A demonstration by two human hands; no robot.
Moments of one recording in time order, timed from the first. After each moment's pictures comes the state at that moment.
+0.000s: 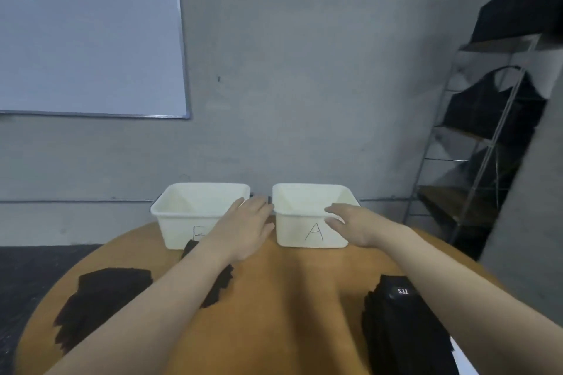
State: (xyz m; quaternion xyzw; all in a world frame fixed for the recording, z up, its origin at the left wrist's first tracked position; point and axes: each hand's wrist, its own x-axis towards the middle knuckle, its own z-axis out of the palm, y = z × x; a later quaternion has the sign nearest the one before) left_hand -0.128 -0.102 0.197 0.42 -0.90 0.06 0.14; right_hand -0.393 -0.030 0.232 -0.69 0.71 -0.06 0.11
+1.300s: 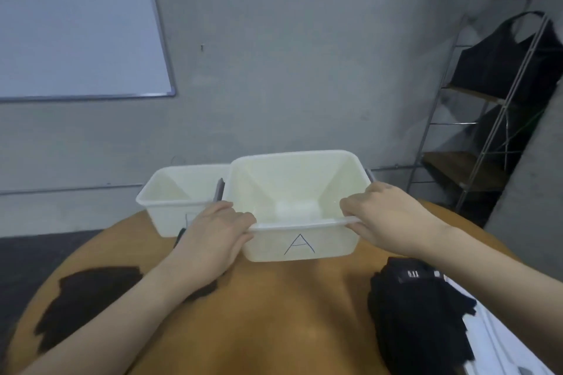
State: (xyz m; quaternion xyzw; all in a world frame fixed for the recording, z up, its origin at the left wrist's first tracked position) left_hand -0.095 -0.088 0.180 0.29 -0.91 0.15 0.26; right_hand -0.409 0.009 0.237 -0.79 0.59 -0.01 -0.15
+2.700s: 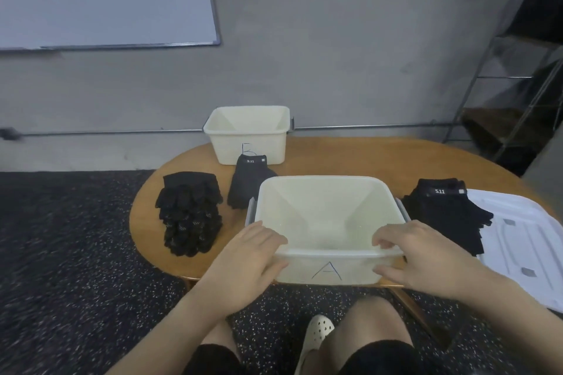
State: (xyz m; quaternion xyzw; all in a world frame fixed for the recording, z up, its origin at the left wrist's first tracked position) left_hand 0.000 0.101 0.098 0.39 -0.91 -0.04 0.17; right_hand -0.335 0.169 0.141 -0.77 0.63 -0.05 0.08
